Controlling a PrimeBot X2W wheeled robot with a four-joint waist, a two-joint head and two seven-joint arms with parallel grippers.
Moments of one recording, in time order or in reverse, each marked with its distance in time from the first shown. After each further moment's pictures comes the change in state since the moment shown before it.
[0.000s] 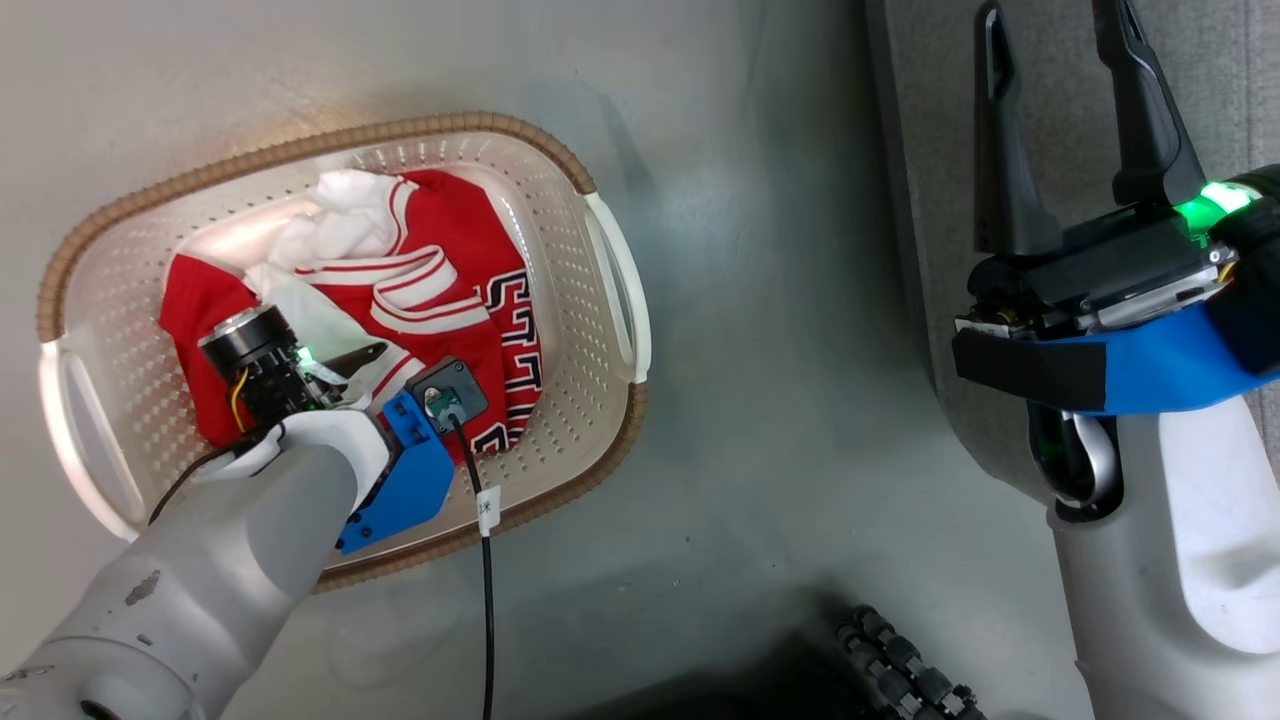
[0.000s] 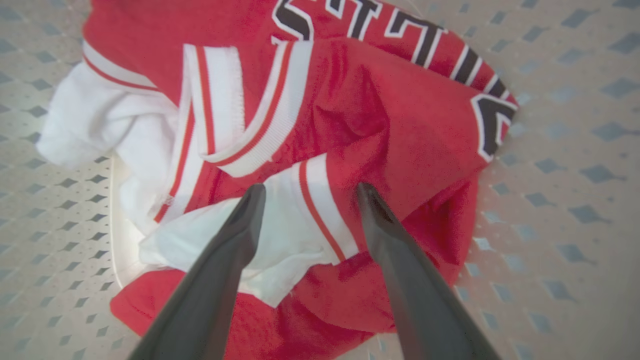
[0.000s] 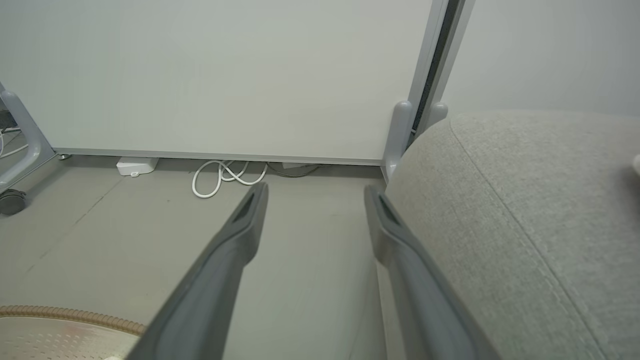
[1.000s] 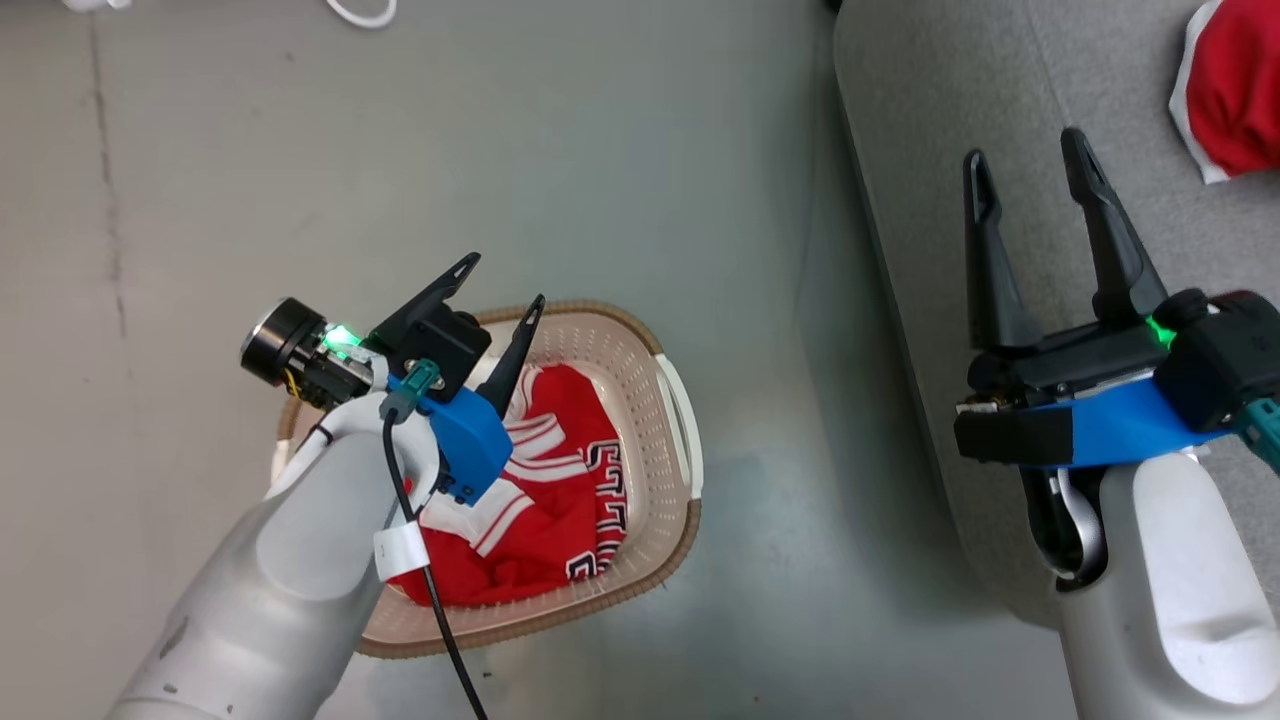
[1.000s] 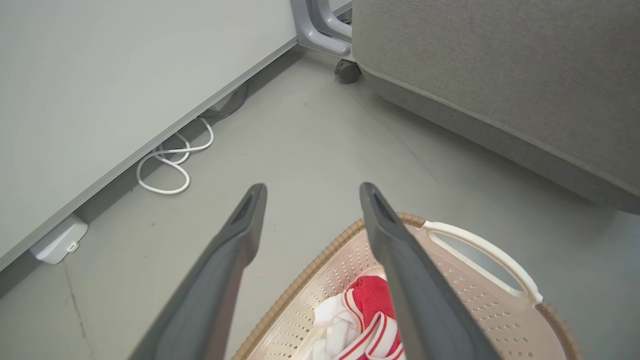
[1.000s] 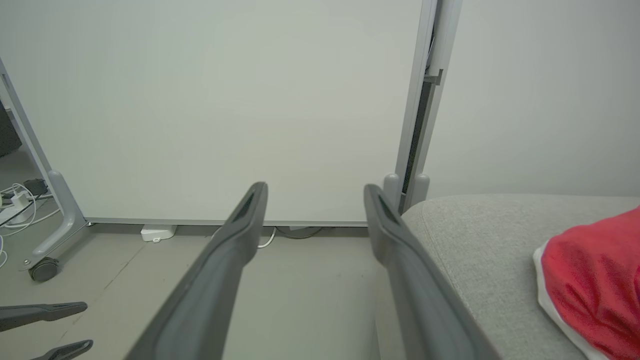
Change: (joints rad) left arm 0.209 -0.097 0.648 -0.254 0.096 0.000 -0.311; right arm 0.143 0.000 -0.050 0.096 -0.035 0.000 0.000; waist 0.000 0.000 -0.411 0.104
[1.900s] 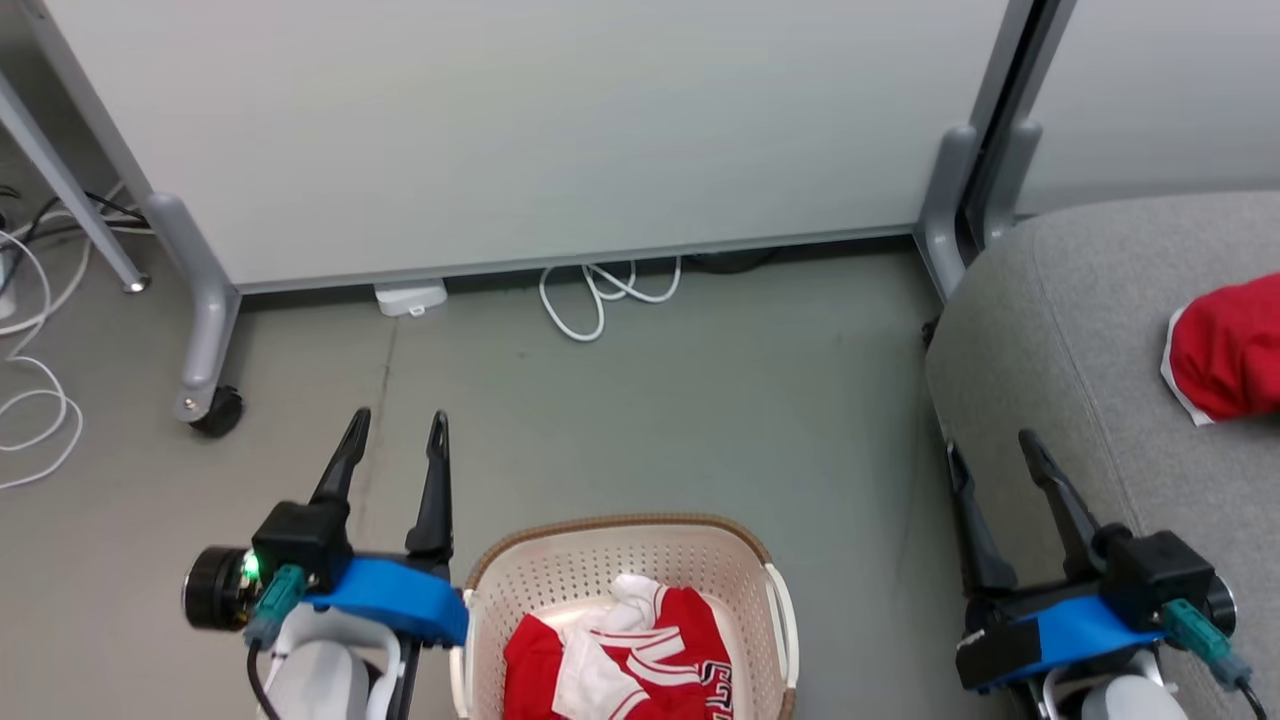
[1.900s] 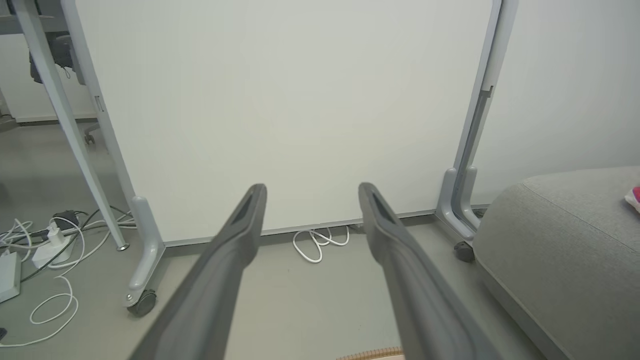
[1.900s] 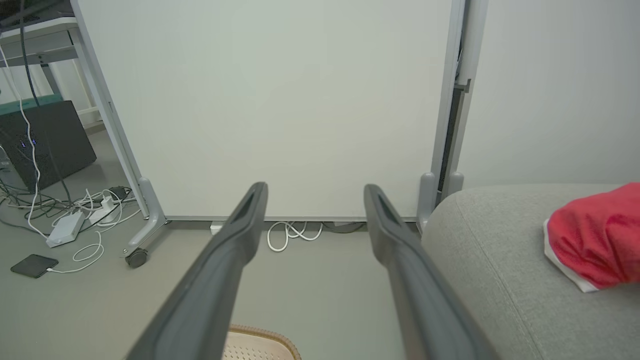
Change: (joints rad) left arm 0.551 -0.147 0.542 -0.448 0.049 0.006 0.000; right arm 0.351 0.000 -0.019 0.113 0.014 0.000 0.000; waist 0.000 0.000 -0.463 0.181
